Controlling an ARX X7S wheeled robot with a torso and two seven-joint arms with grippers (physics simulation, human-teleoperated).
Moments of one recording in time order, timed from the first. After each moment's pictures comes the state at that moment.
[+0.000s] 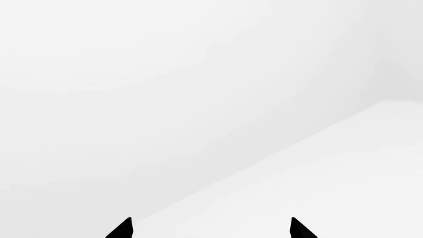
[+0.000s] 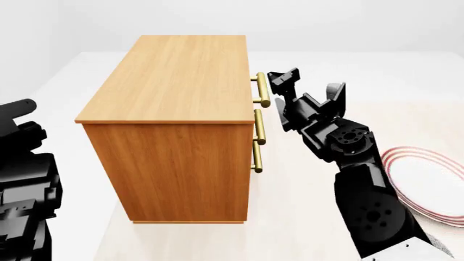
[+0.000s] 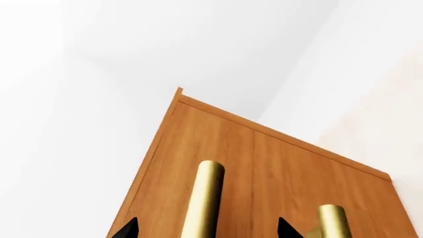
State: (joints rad) left arm -1.11 -0.43 0.01 -1.31 0.00 0.03 -0.72; right arm 1.31 0.05 0.89 1.31 0.21 0.56 -0.39
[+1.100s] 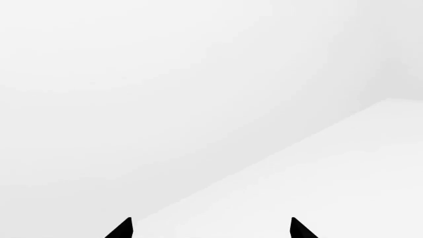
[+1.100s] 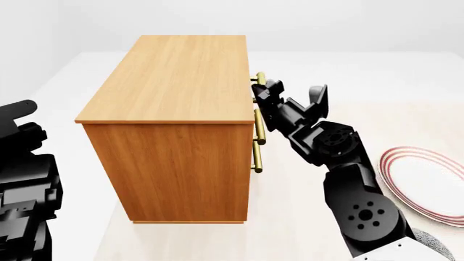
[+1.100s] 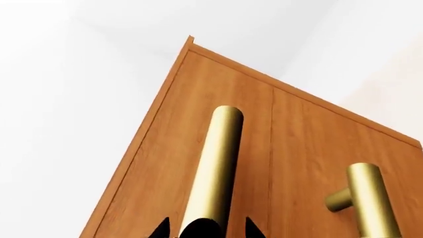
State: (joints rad) left arm -1.11 -0.43 0.01 -1.31 0.00 0.03 -0.73; right arm 1.31 0.01 0.98 1.31 0.05 0.62 -0.48
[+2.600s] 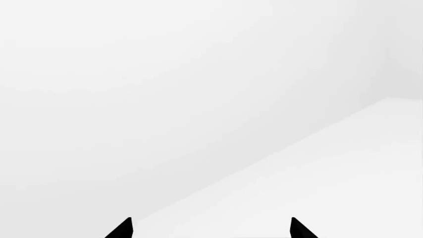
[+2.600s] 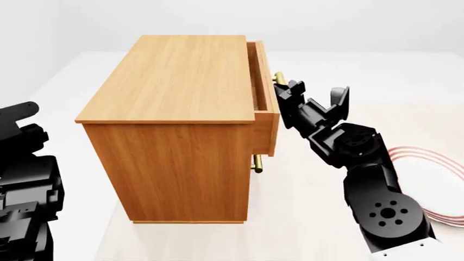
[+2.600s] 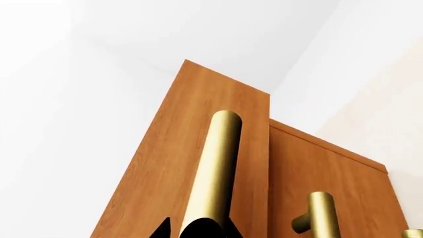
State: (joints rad) left arm -1.10 -0.42 0.01 -1.31 0.00 0.03 -0.73; right arm 1.31 0.09 1.04 1.31 -0.01 0.64 -0.52
